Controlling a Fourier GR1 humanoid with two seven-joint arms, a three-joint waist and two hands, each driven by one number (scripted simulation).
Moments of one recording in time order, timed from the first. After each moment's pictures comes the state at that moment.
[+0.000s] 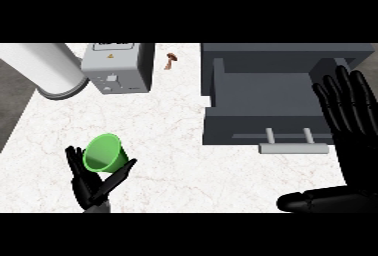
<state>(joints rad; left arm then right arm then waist) -0.10 0.02 0.08 -0.81 0.61 0.37 -0.97 -0.10 -0.06 -0.03 -2.09 -0.13 0.11 0.18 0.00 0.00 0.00</state>
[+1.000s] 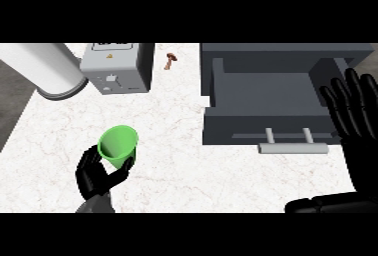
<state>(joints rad) -0.23 0.04 0.13 -0.62 0.57 0.12 -1.10 -0.08 -0.08 -0.04 -2.12 -0.15 0.12 0.19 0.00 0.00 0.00</state>
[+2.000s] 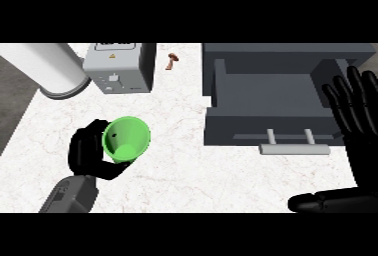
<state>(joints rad) -0.24 0.20 -0.08 -0.98 0.44 -0.14 -0.86 -0.09 -0.09 -0.07 -2.11 -0.16 0.12 0.21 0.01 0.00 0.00</state>
